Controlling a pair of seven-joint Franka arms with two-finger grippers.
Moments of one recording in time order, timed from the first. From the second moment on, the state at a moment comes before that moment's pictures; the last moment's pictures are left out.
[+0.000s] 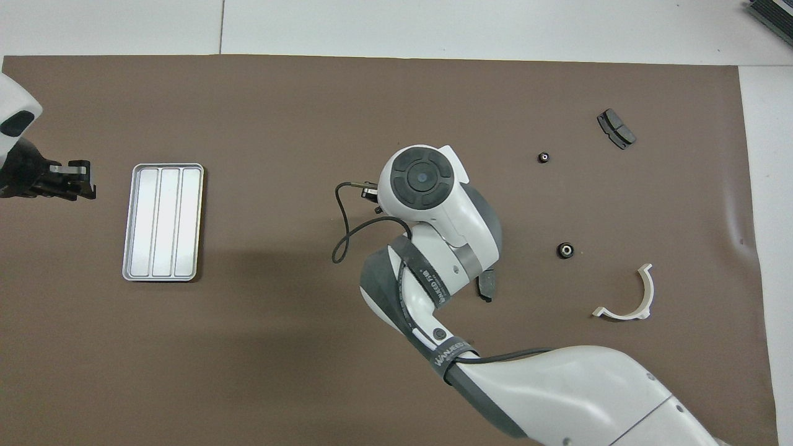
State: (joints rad) left arm 0.06 0.06 -0.06 -1.68 0.02 1.75 -0.04; right arm 0.56 0.56 0.06 -1.50 -0.08 2.17 0.92
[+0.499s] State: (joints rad) left arm 0.06 0.06 -0.06 -1.69 0.02 1.75 -0.04; right arm 0.66 0.63 0.06 -1.44 -0.08 2.16 0.96
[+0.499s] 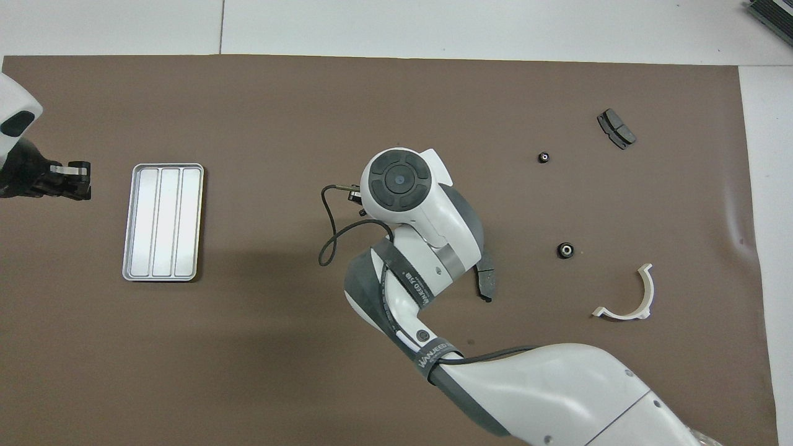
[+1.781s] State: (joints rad) left arm -0.25 0.22 -0.08 -1.74 0.02 1.91 -0.51; right arm 0.52 0.34 0.05 -1.82 -0.08 2.26 0.85
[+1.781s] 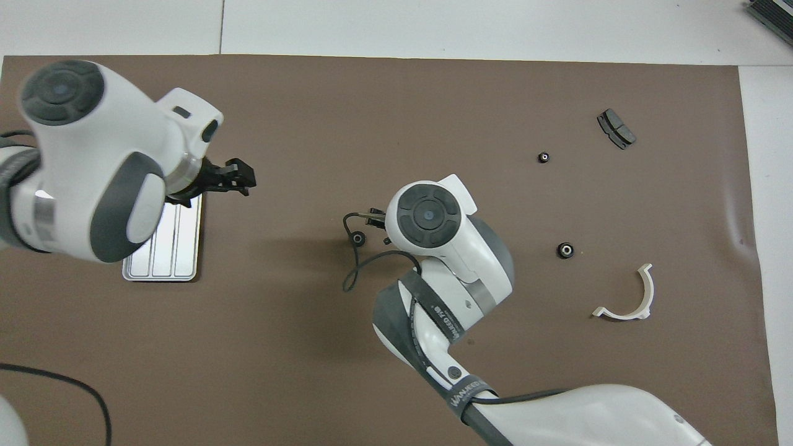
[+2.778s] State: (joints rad) left arm -0.54 0.43 -0.09 -1.82 0.02 2.32 -0.67; right arm 0.10 0.07 0.05 -2.28 -0.03 2.38 0.15
